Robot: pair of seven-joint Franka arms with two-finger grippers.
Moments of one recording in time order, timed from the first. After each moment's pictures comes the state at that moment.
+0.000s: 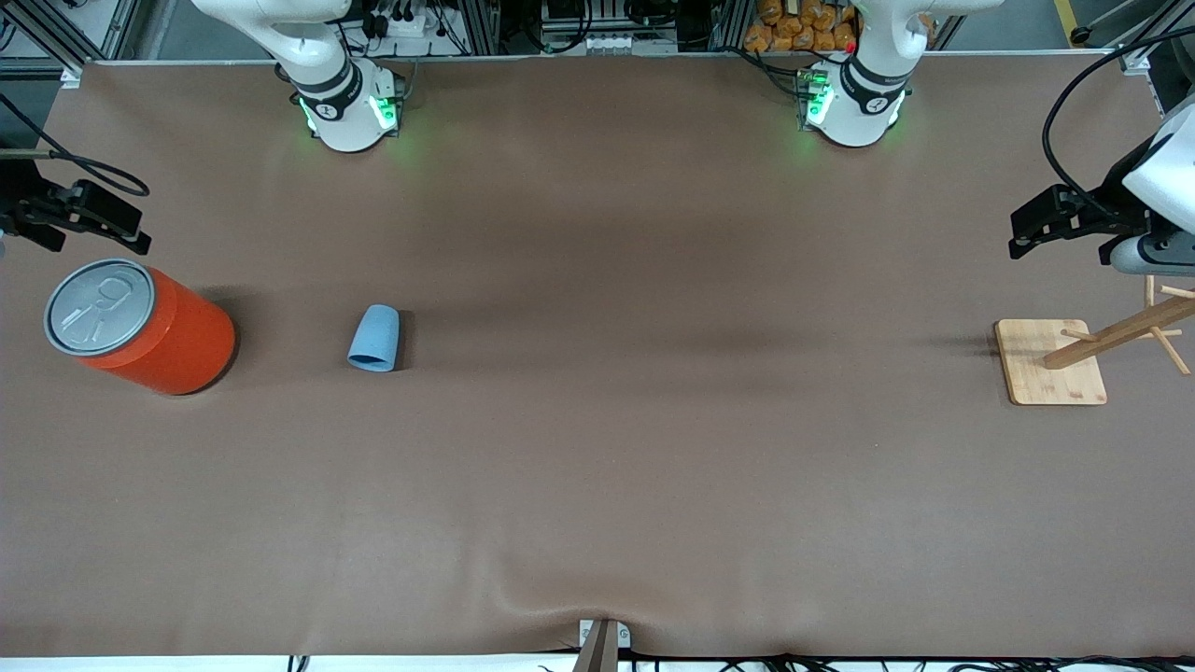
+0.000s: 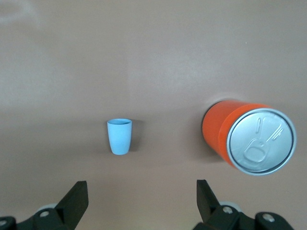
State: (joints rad) left arm -0.08 0.04 -0.01 -1.48 0.01 1.53 0.00; right arm -0.03 0.04 0.04 -1.43 0.00 1.46 0.03
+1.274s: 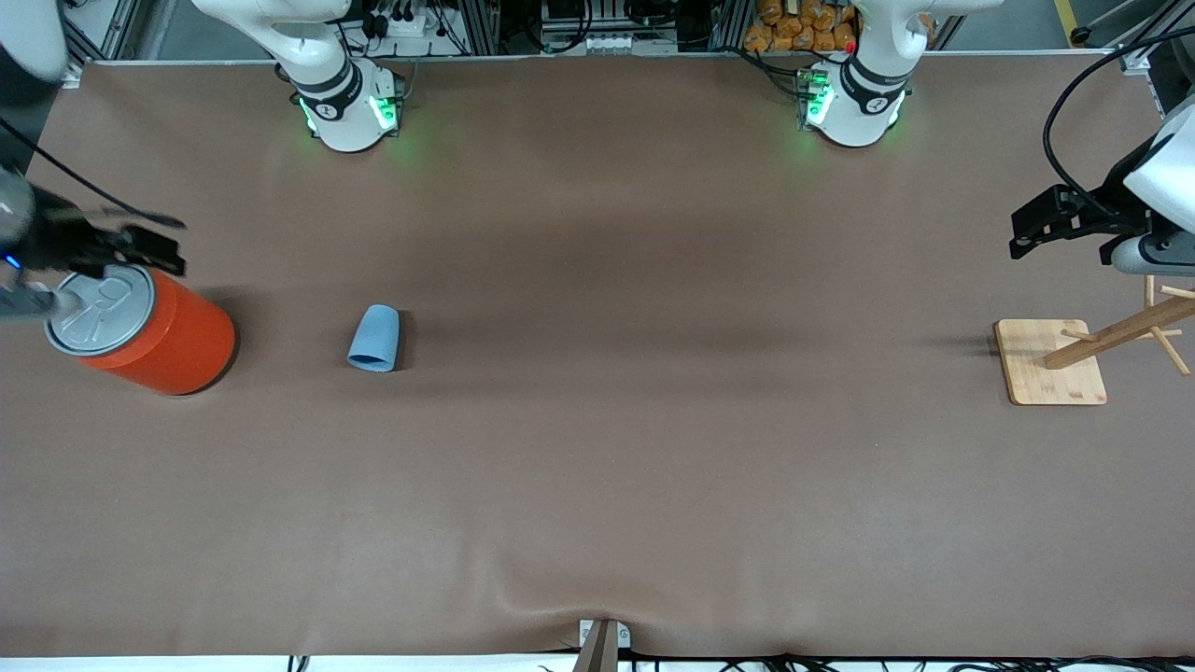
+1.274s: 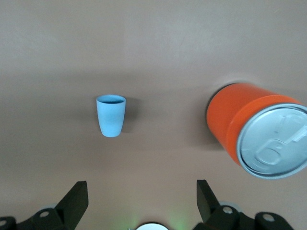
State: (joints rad) left arm -0.08 0.04 -0.01 -1.48 0.01 1.53 0.00; right arm -0.03 0.20 0.04 -1.44 0.00 1.42 -0.03
